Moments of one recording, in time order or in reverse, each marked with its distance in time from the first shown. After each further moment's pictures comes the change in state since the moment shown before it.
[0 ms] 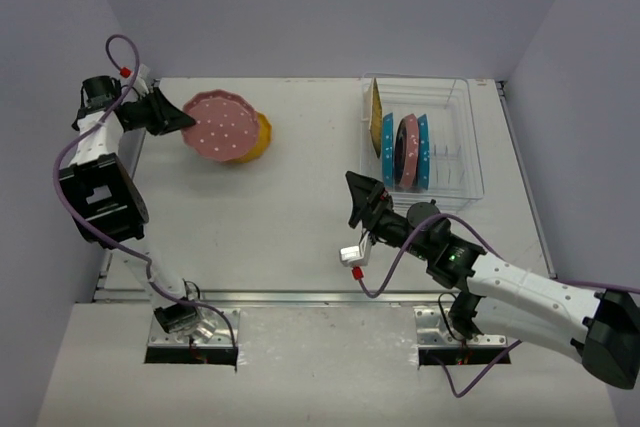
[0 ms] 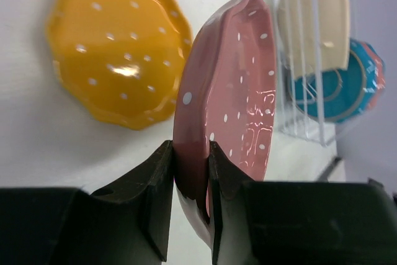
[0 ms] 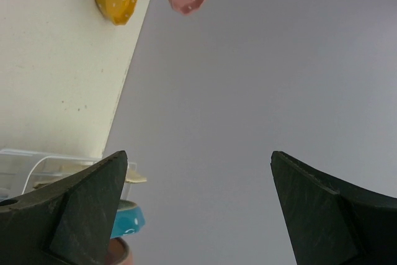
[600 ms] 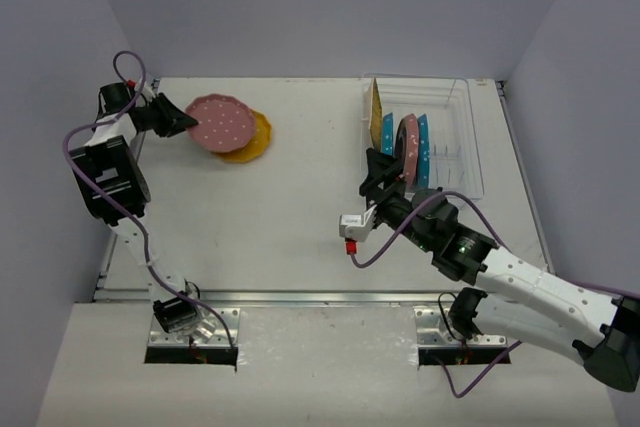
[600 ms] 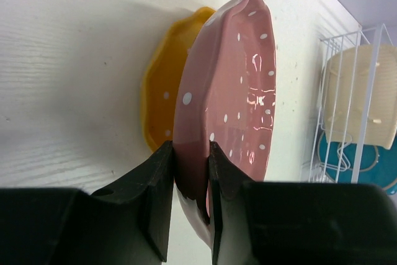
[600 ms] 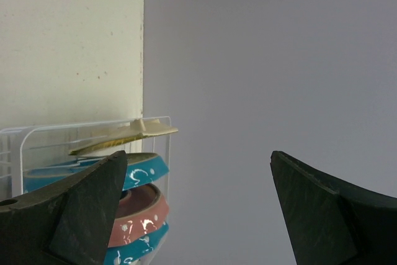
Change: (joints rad) left arm -0.004 0.290 0.110 0.270 -0.181 -0.254; right arm -0.003 -0.026 0.189 -0.209 0.228 0.332
